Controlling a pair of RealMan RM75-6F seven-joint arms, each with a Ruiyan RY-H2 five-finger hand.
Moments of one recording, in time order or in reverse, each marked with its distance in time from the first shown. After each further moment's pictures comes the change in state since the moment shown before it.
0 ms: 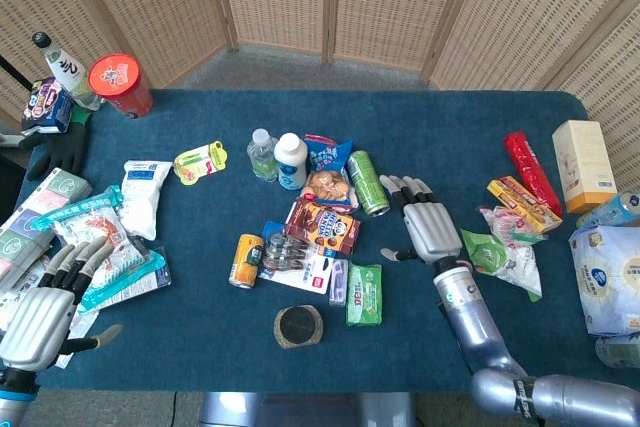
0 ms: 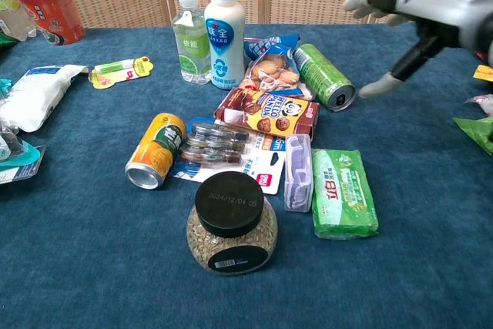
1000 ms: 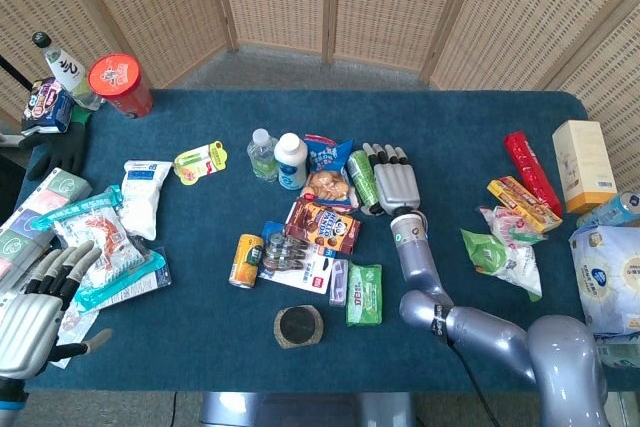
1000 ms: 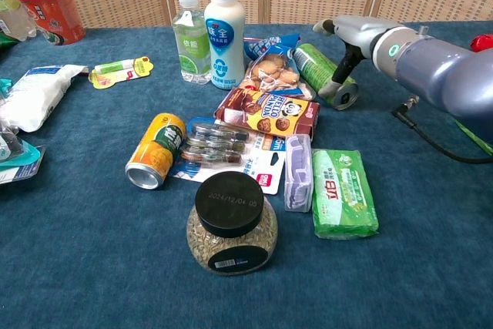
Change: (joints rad) left arm 0.027 0.018 0.015 -0.002 0.013 0.030 -0.005; right arm 0.298 -0.373 0.079 0.739 0.240 -0.199 -0.096
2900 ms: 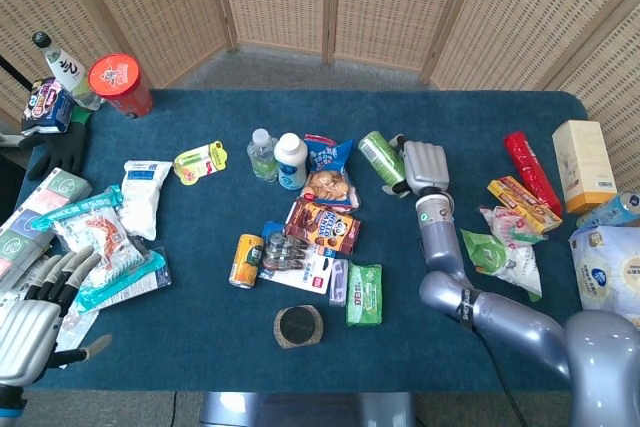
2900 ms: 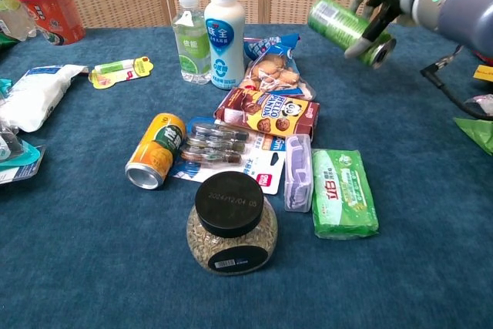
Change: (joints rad) left arm 0.023 -0.014 0.015 0.030 0.039 0.020 -0.040; right arm -0.025 0.189 0.072 -0.193 0.122 0.039 0.010
